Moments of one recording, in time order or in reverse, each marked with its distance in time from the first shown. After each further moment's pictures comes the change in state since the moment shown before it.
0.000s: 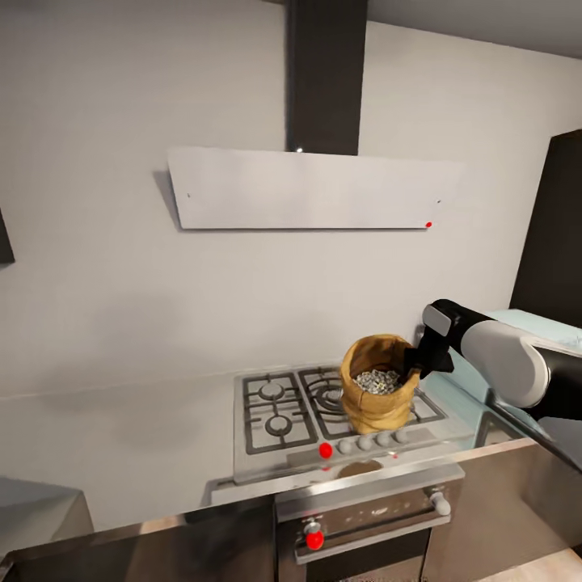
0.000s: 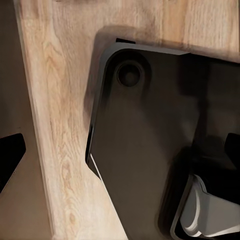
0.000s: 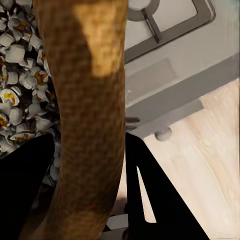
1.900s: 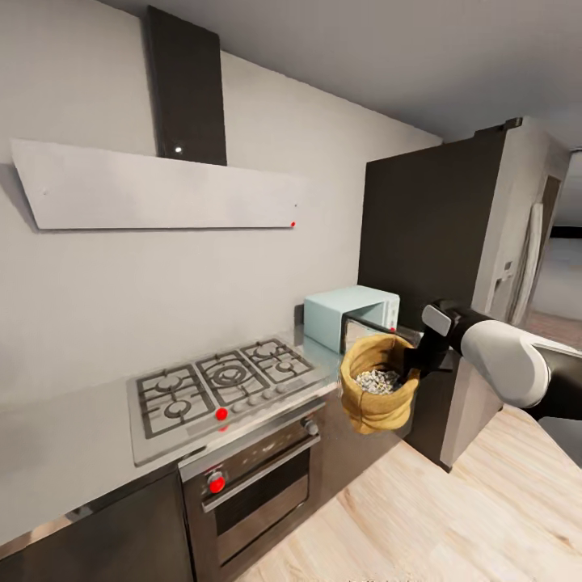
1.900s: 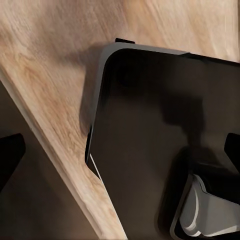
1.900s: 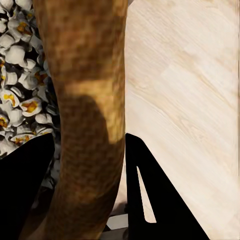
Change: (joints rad) left arm 0.000 -0.001 -0.001 0.000 0.000 0.000 0.000; right arm 0.000 0.000 0.000 0.000 0.000 0.000 0.000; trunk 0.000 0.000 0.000
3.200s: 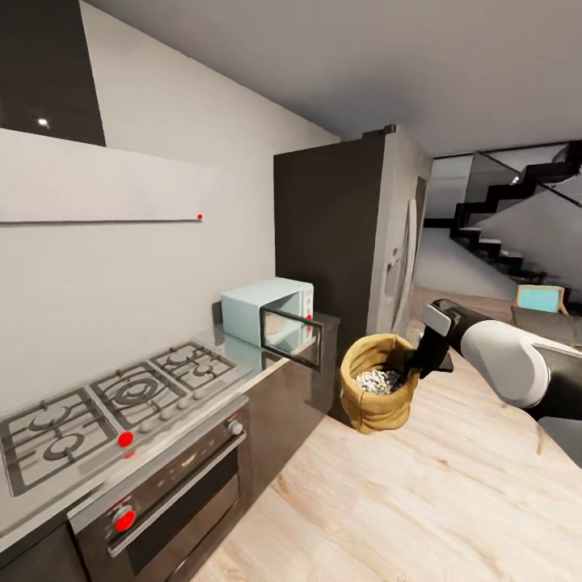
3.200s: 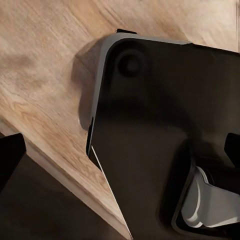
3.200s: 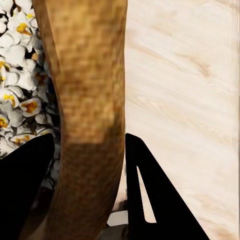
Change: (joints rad) left arm 0.000 0.000 -0.001 0.000 0.000 0.000 0.000; right arm 0.000 0.000 0.001 0.000 0.000 0.000 -0.001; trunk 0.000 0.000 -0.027
